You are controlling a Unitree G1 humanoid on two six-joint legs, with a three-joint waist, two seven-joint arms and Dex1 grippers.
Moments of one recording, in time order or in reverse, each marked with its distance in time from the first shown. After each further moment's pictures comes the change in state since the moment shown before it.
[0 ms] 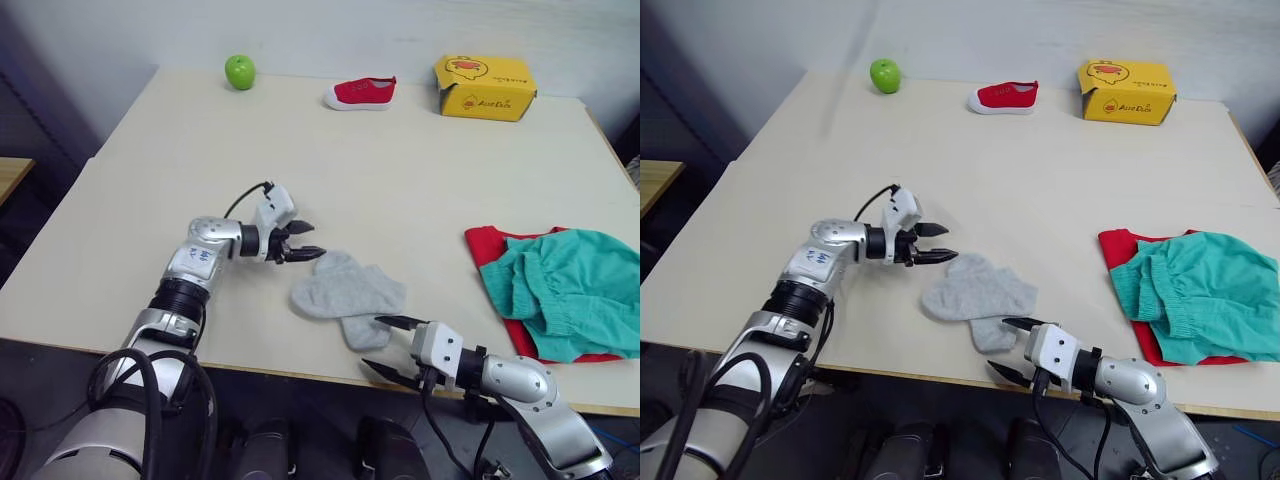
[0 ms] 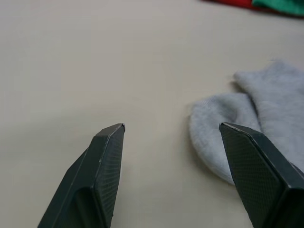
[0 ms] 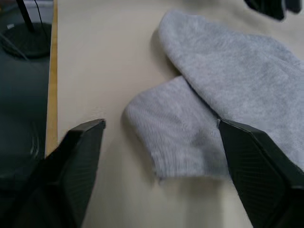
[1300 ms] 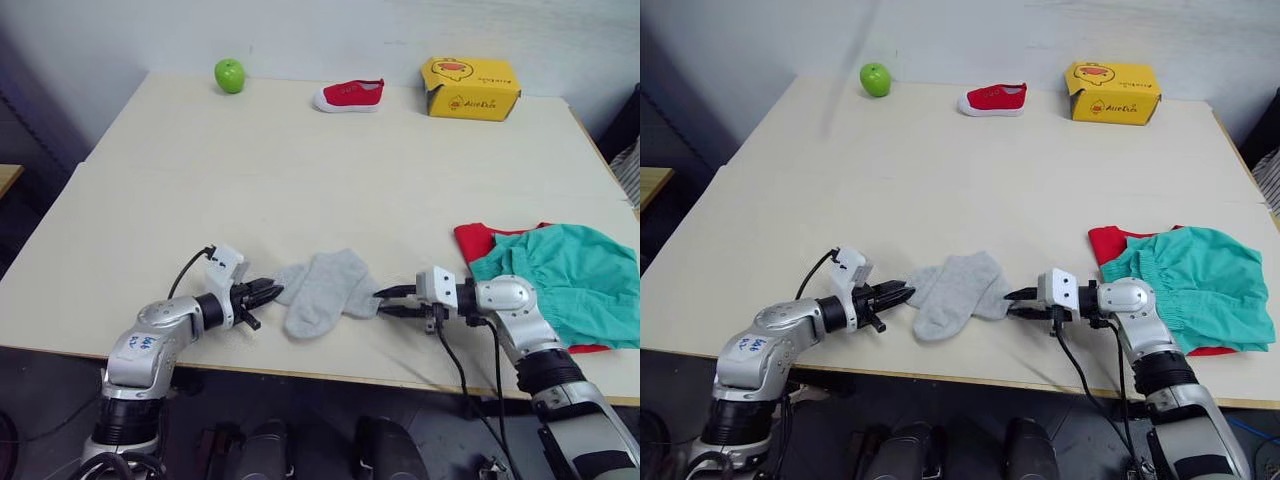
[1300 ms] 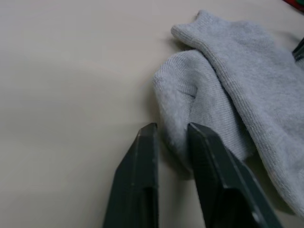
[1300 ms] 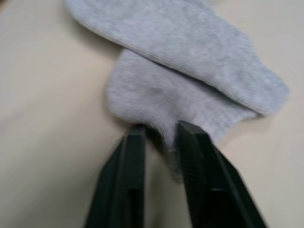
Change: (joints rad) left arm 0.683 0.078 0.306 -1.010 -0.184 0.637 0.352; right arm -0.597 0.024 0.032 0.780 0.092 -0.250 0.554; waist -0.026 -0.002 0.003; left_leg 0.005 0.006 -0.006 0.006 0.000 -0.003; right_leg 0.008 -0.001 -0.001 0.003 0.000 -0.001
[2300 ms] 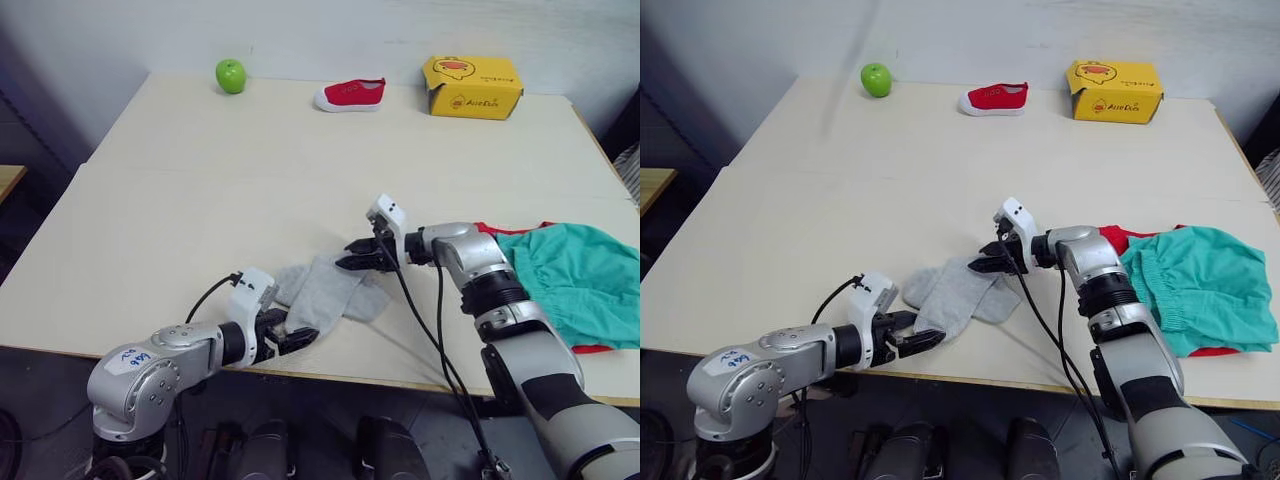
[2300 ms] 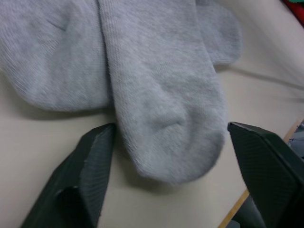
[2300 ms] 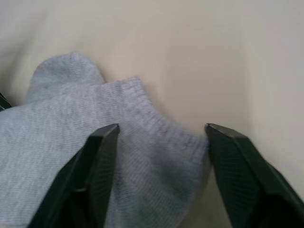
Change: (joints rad) left arm 0.024 -0.098 -0.015 -0.394 -0.274 0.635 0.305; right arm -0.458 0.247 -0.001 0.256 -0.065 0.835 -0.237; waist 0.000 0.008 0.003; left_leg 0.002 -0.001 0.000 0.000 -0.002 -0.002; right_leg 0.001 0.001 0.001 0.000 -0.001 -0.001
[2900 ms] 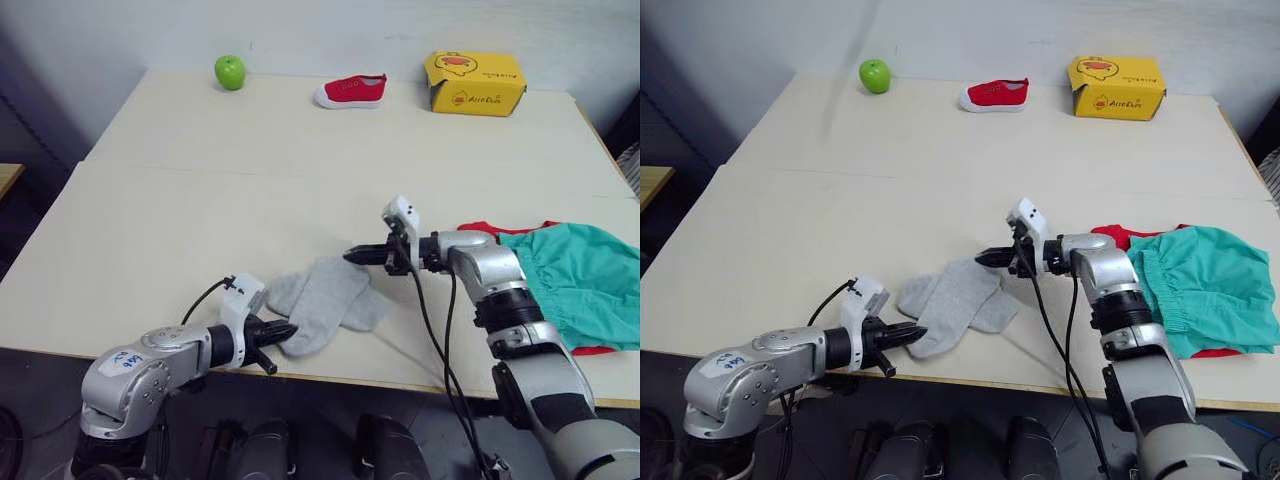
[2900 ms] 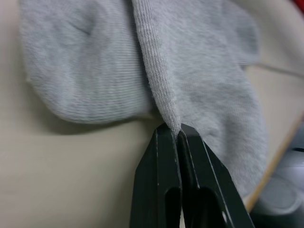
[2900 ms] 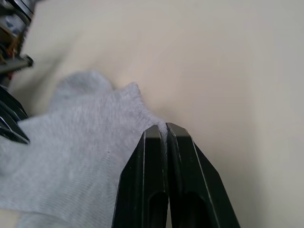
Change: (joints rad) left arm 0.055 0.135 0.020 0.086 -0.066 -0.179 -0.162; right arm 0.154 -0.048 -0.113 -0.257 0.120 -0.022 0.073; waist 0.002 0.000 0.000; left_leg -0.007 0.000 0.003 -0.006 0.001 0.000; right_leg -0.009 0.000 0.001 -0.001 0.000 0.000
